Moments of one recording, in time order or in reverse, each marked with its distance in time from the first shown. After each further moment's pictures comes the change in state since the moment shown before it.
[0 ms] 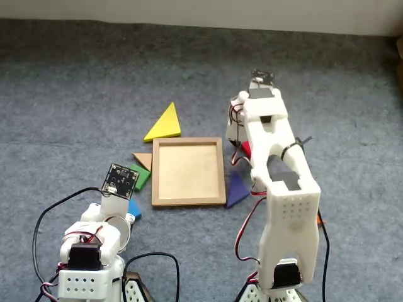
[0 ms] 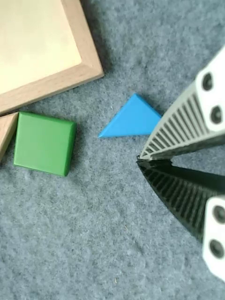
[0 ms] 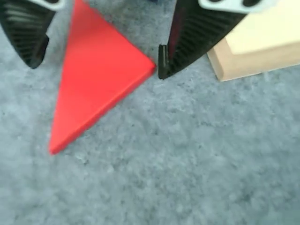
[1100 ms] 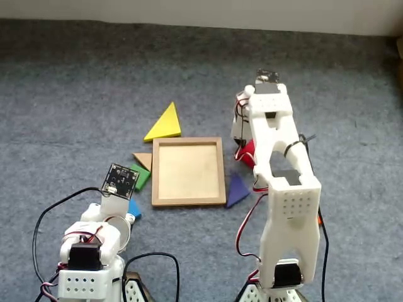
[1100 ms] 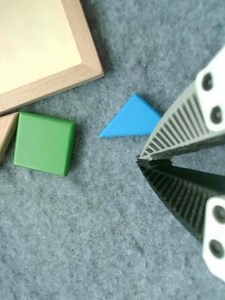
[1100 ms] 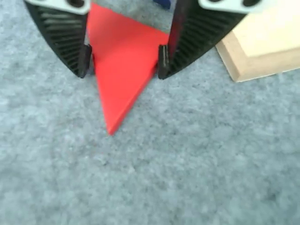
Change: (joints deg) left arm 0.0 0.0 0.0 0.0 0.0; right arm 2.0 2.9 -7.3 7.5 2.1
